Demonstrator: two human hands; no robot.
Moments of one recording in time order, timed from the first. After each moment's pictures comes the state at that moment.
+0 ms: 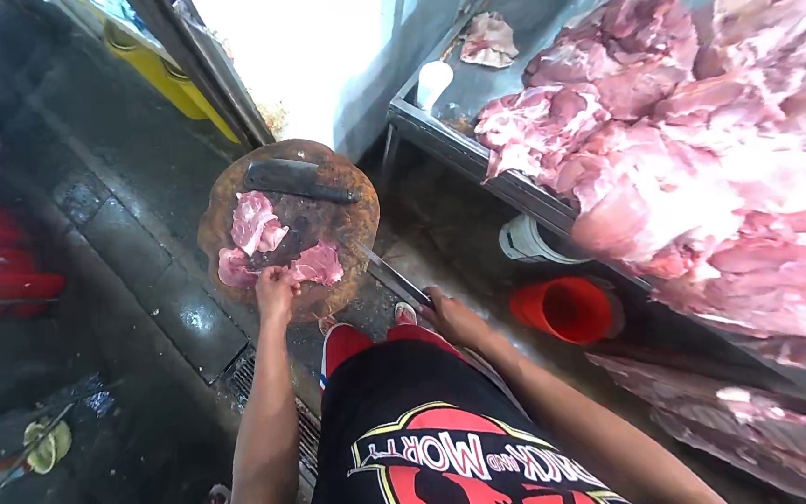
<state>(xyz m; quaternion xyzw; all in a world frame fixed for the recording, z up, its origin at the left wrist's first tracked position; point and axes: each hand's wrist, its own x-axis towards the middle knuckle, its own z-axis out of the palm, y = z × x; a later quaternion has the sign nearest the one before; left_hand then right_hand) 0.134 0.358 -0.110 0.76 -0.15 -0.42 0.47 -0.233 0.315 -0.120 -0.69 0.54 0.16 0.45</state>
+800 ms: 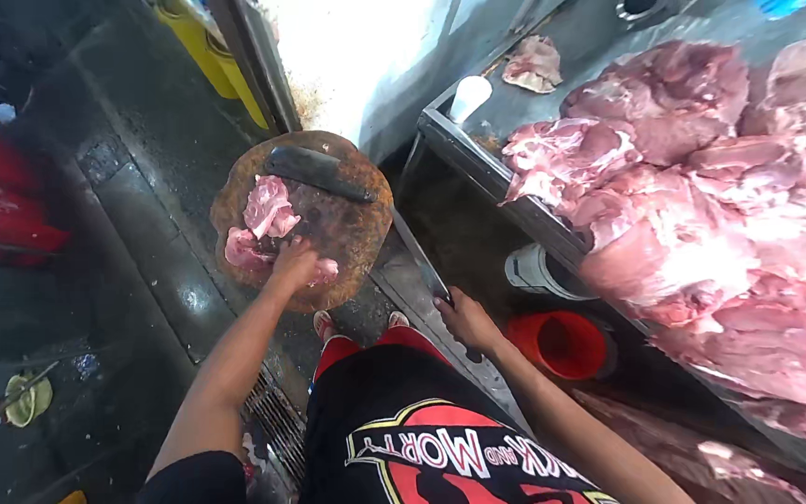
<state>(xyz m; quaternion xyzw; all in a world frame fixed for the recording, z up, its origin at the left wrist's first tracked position) 0.140 0.310 -0.121 0.68 -0.70 -0.20 -0.12 -0.259 0.291 -0.124 -0.64 0.59 0.06 0.49</state>
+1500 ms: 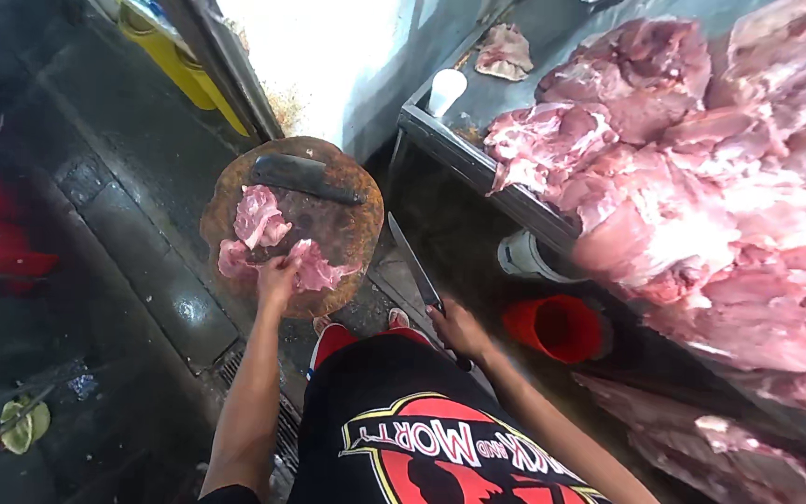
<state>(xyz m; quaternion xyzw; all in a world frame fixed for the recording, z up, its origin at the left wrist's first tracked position) 0.145 0.350 -0.107 0.81 -0.23 -0.42 0.34 -0.252 0.320 -0.137 -0.59 0.61 0.05 0.52</state>
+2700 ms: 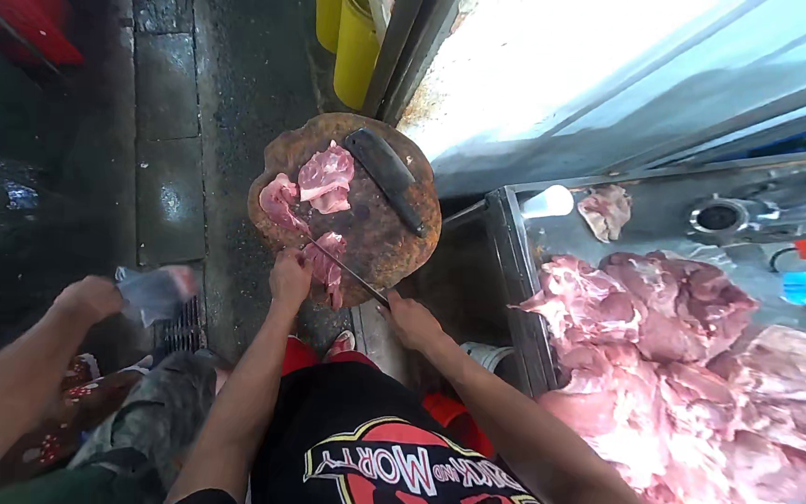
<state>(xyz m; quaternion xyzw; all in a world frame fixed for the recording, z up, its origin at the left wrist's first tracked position) 0.115 0.401 -0.150 0.92 -0.13 -0.28 0.26 -0.094 0.243 -0.078 -0.85 0.31 0.35 0.23</state>
